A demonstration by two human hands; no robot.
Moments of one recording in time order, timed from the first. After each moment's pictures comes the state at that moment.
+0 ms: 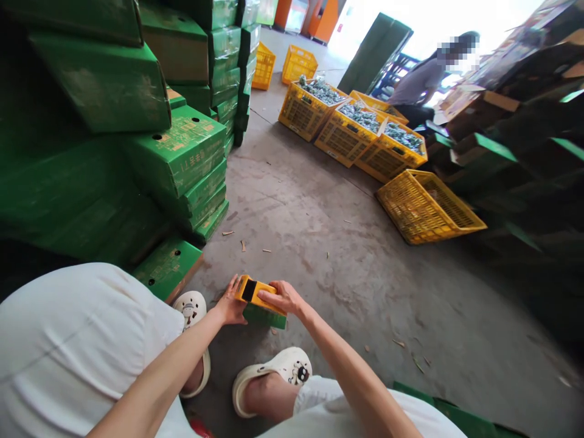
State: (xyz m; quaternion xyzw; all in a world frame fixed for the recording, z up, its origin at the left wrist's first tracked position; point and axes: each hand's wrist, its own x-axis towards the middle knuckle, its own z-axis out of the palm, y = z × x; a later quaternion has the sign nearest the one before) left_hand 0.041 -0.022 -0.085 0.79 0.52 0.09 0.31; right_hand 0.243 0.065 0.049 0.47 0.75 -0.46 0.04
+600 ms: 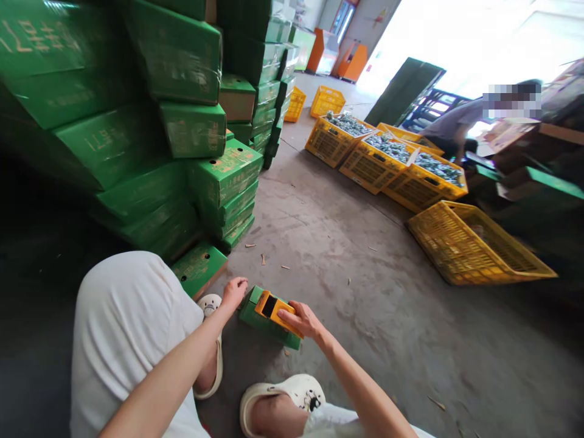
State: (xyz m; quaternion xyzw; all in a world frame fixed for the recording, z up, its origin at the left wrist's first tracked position) left_hand -0.006 -0.007 -0.034 0.32 0.73 0.36 0.48; right_hand 0.257 0.060 0.039 0.46 0.76 -0.45 0.05
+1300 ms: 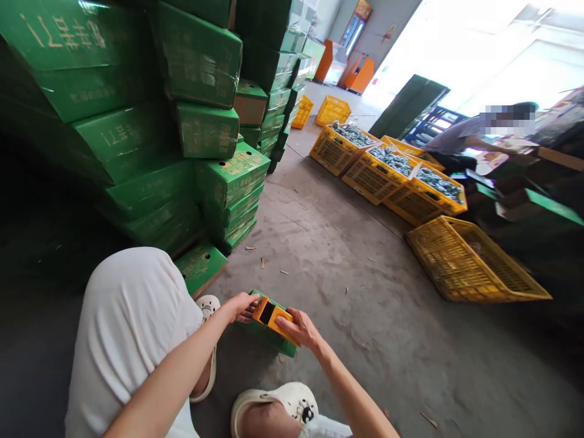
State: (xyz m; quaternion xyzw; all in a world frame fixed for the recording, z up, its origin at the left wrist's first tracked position) left_hand 0.014 -0.007 -0.009 0.15 0.59 0.30 0.73; right_hand 0.257 0.058 0.041 0.44 0.78 -0.43 0.05
